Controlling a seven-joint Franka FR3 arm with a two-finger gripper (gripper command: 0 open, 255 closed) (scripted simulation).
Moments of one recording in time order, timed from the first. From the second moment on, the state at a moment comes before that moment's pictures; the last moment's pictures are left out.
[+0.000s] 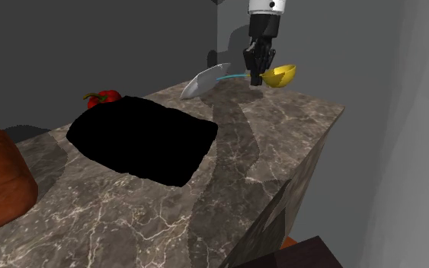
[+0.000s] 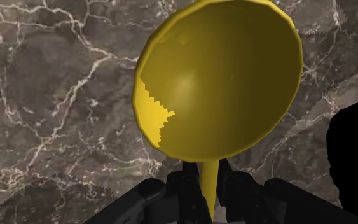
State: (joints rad) arm -0.13 0.37 -0.30 -1.52 0.14 1.69 -0.96
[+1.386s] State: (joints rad) arm -0.02 0.07 -0.25 -1.75 0.08 1.65 -0.80
